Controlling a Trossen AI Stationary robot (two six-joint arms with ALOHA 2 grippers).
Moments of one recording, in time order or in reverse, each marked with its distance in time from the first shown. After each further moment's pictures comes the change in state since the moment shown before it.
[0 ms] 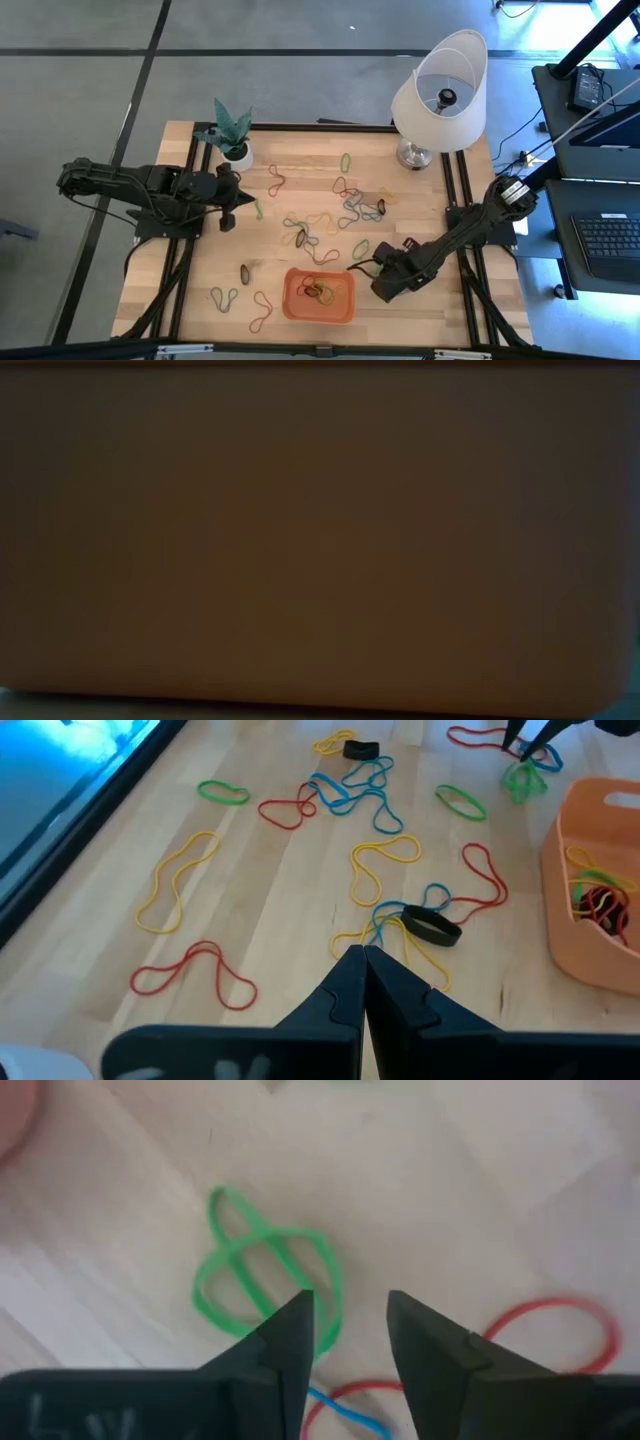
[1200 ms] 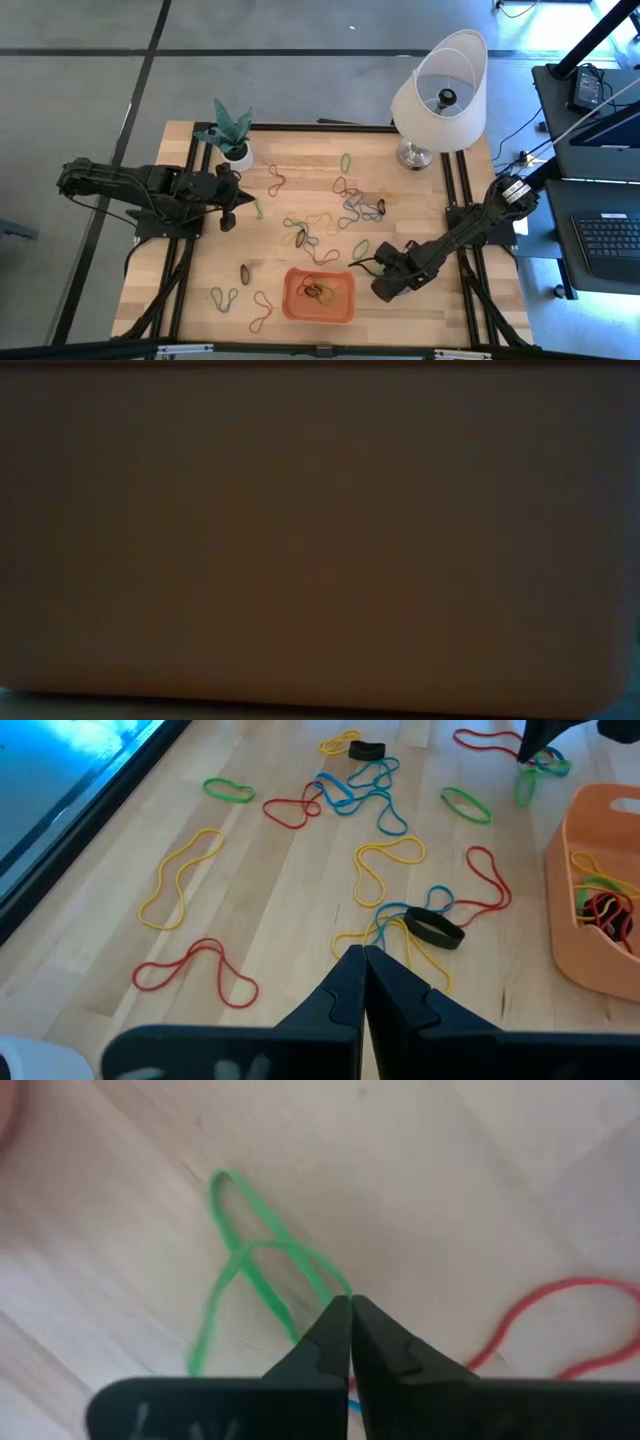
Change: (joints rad) left arm 0.000 0.000 0.000 -0.001 -0.011 -0.012; right arm 0.002 -0.005 -0.026 0.042 -0.060 0.062
